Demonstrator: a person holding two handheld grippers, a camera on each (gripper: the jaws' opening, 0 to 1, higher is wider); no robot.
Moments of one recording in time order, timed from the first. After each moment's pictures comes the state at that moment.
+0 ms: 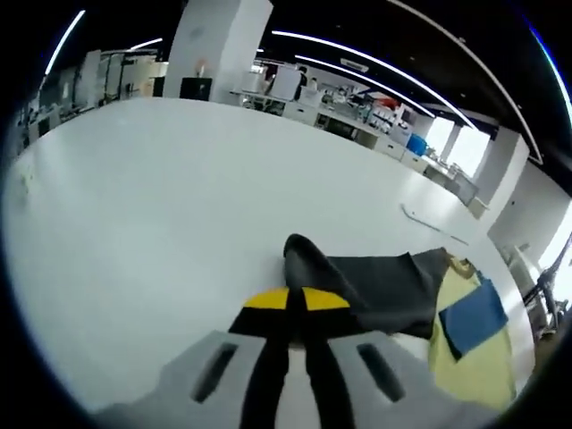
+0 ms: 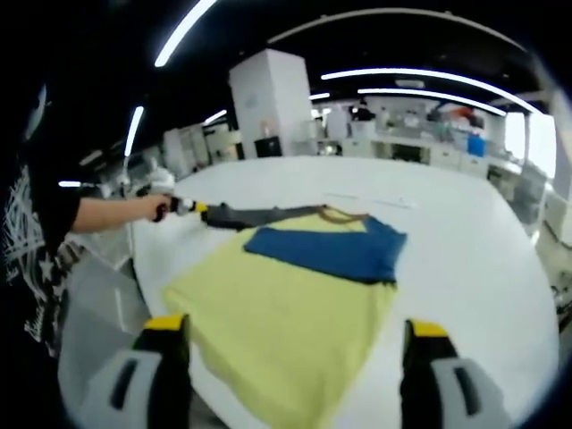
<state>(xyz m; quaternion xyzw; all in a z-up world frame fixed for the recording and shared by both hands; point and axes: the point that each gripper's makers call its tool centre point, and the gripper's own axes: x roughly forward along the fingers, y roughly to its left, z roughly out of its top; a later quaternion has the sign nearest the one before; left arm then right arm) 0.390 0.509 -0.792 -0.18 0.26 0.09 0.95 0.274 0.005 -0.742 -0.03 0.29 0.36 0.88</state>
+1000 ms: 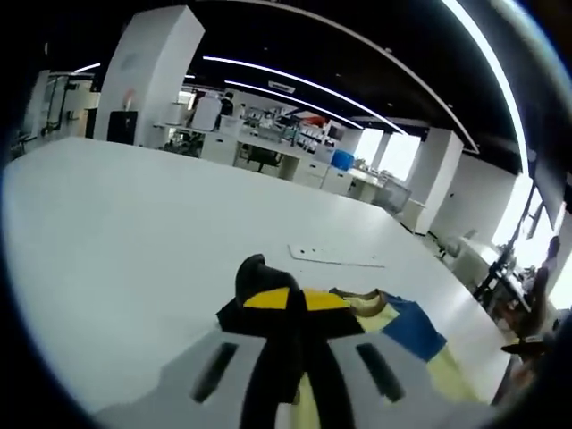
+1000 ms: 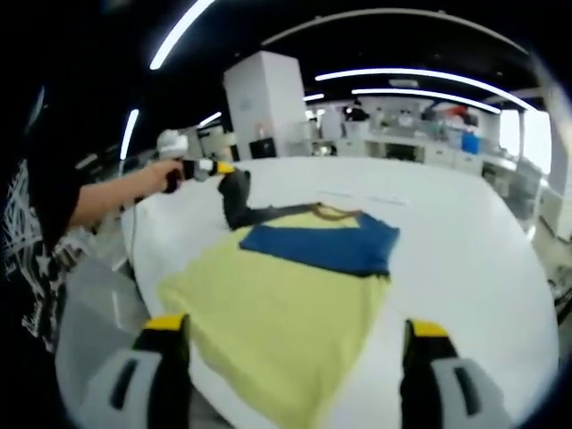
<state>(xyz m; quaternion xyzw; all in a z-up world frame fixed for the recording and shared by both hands) 0.468 0.357 -0.692 -0.16 0.17 -0.08 0.97 0.271 -0.008 -0.747 -0.03 0.29 0.35 0.89</state>
